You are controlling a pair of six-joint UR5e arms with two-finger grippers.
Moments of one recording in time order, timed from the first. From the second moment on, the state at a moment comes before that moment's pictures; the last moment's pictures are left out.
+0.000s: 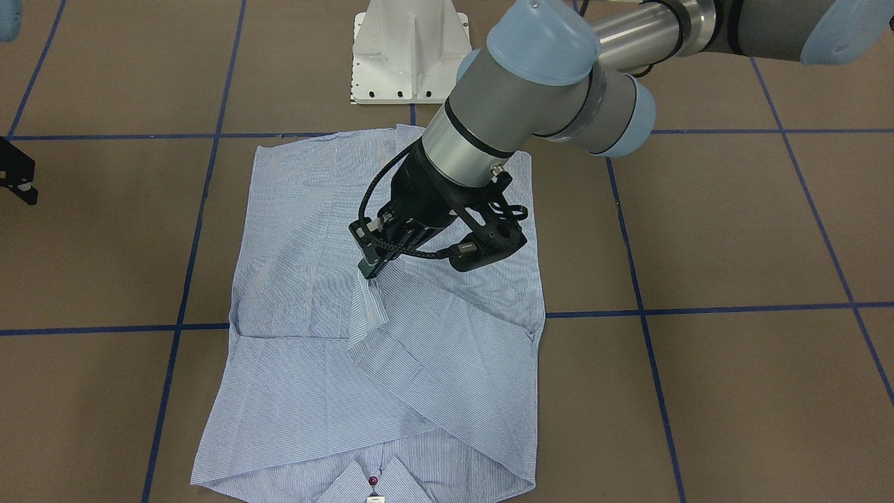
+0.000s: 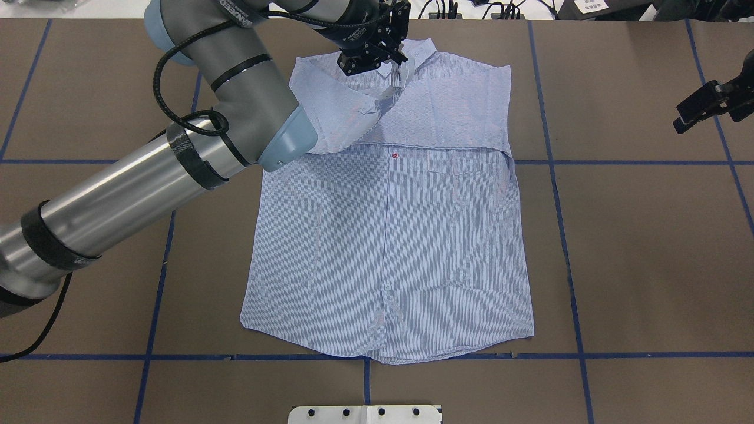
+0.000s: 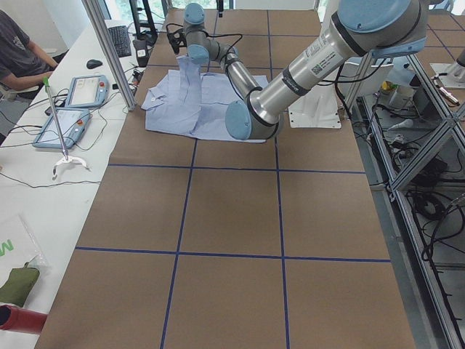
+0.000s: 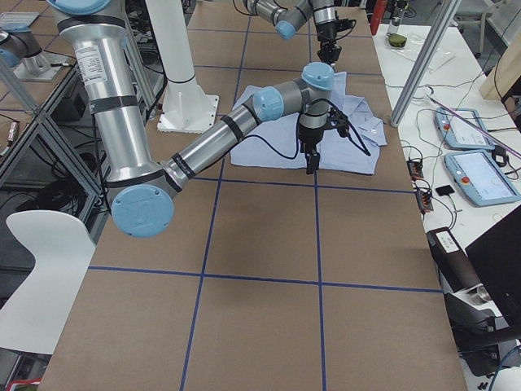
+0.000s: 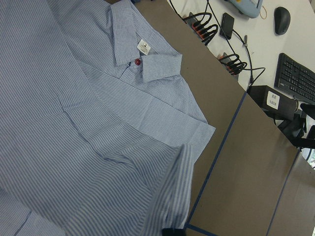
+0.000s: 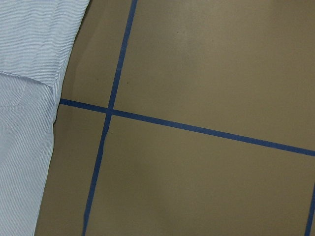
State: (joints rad) left arm -0.80 -2.58 -1.33 -2.15 -2.08 -1.88; right arm 1.23 -1.34 2.01 -1.90 2.25 0.28
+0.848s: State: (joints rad) left arm -0.57 -2.58 -1.14 -2.39 -1.81 -1.88; right arm 1.23 -1.34 1.99 -1.90 2.24 0.28
